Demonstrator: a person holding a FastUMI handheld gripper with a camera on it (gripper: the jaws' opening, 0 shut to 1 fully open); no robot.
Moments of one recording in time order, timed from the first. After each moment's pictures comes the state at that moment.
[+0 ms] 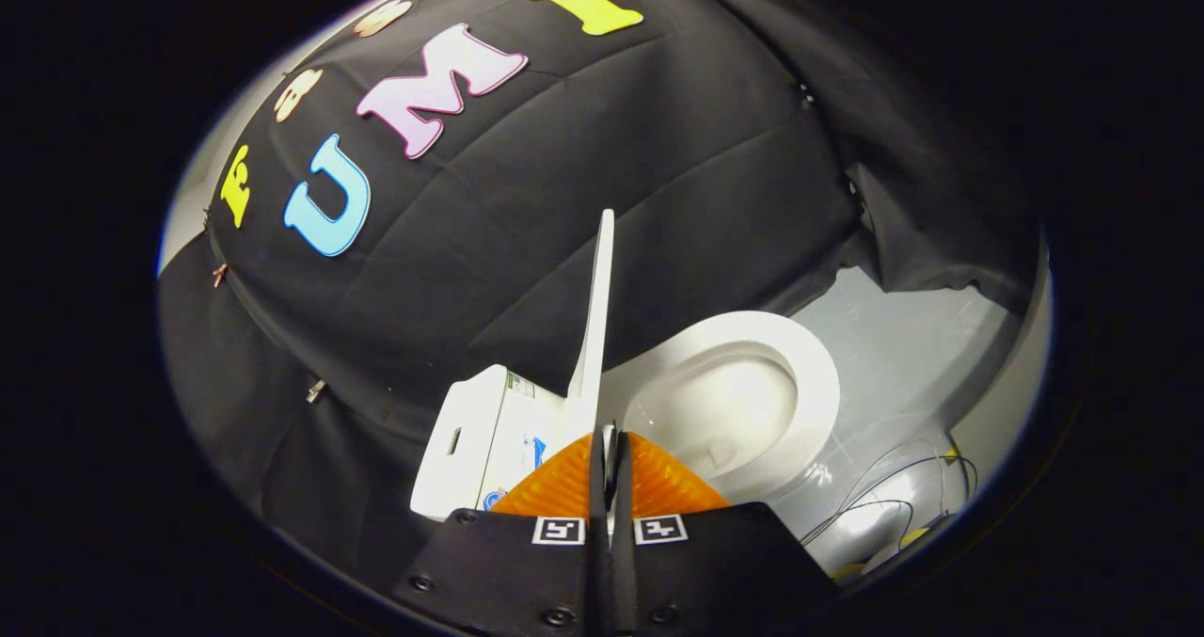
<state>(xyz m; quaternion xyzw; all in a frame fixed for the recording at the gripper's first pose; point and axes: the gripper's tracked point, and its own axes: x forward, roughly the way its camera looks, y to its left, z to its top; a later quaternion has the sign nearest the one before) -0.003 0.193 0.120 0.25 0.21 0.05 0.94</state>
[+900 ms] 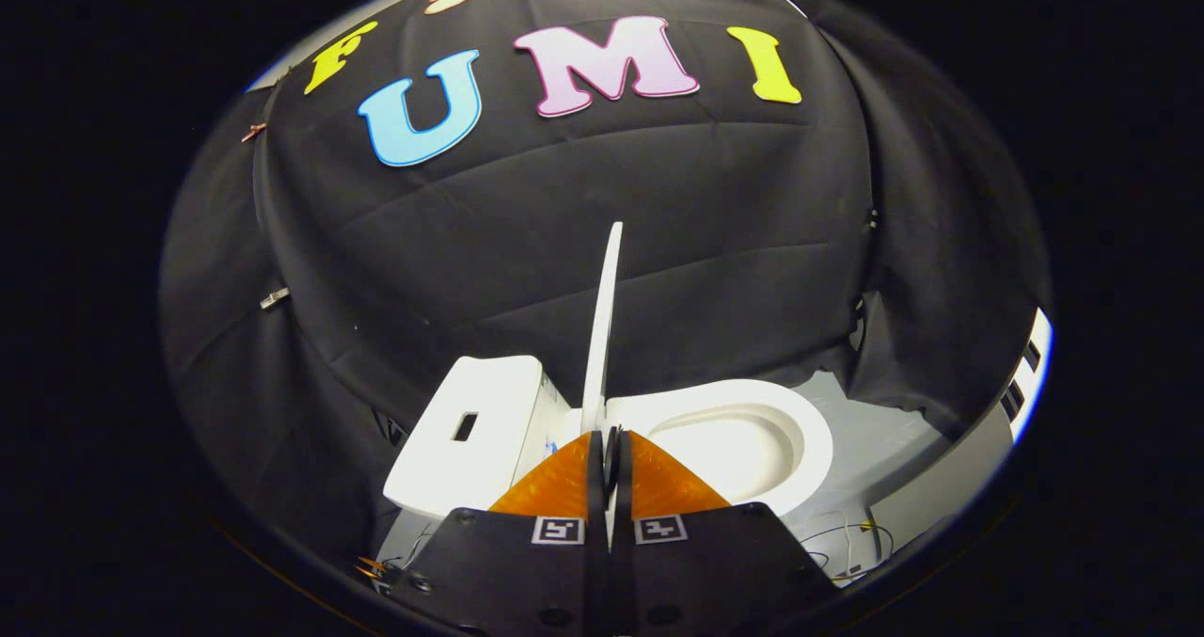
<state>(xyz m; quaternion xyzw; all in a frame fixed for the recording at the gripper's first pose) -0.011 0.358 0.185 0.06 0.18 0.02 0.98</state>
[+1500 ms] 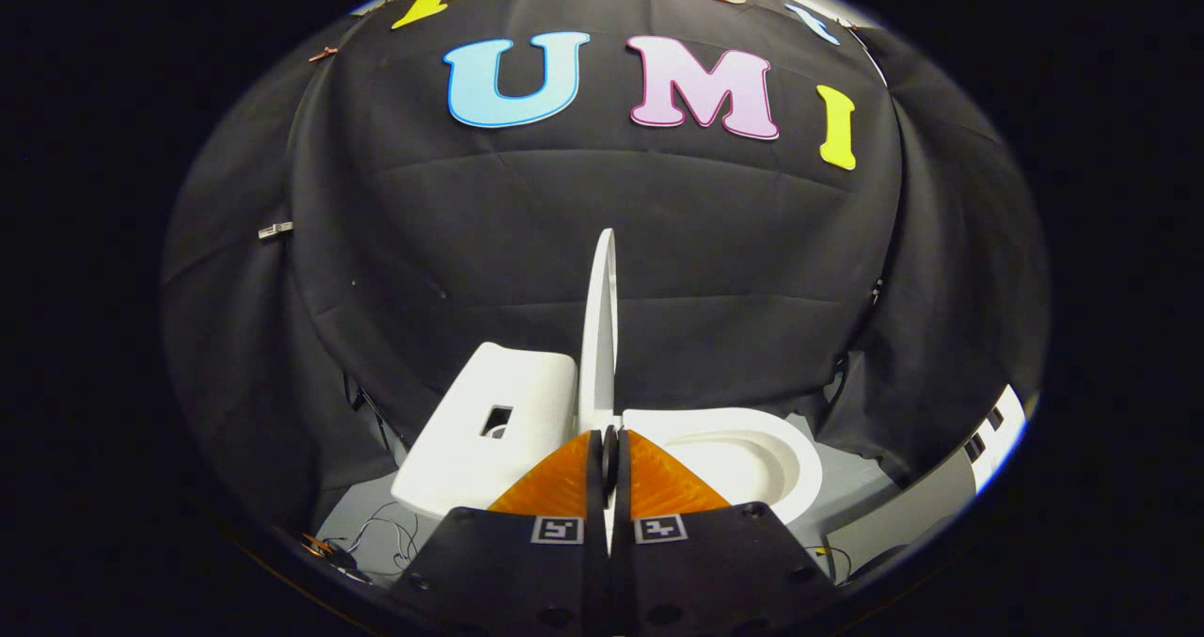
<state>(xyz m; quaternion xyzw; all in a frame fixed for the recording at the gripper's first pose) -0.015 0.461 0.180 -0.05 0.15 -0.02 0.99</state>
